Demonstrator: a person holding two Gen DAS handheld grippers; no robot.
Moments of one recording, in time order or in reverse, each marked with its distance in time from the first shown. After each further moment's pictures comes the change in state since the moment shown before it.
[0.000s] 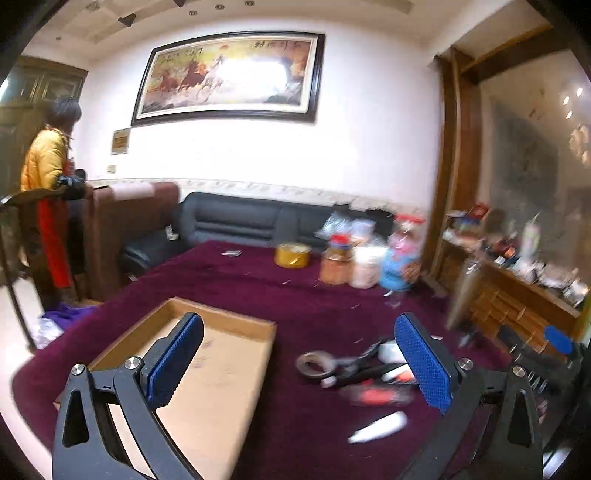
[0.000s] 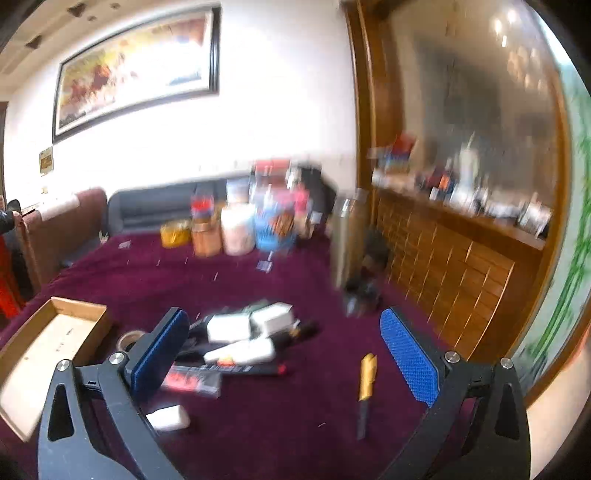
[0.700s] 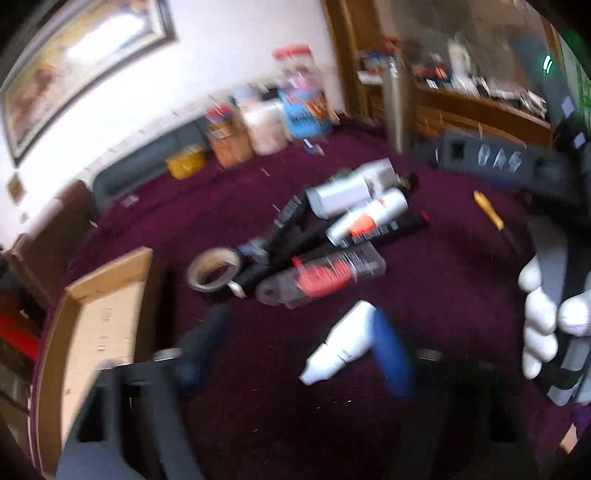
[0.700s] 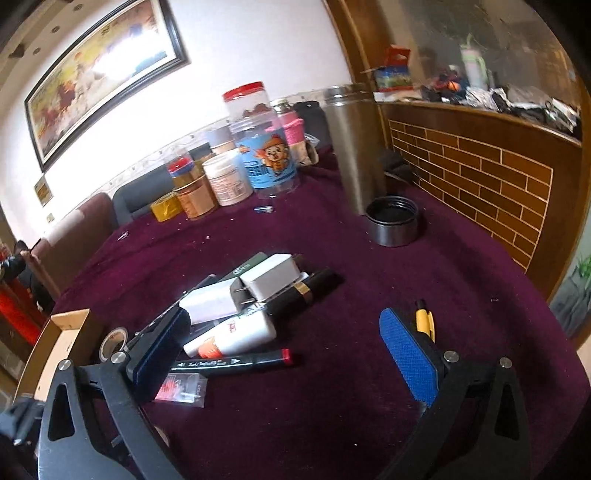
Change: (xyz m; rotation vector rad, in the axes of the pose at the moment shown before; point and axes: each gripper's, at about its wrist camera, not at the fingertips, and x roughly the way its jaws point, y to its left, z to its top) left arm 0.103 -0.109 -0.087 0.497 0.443 -0.224; right arm 0.081 -0.041 -0.041 0.198 0.152 0.102
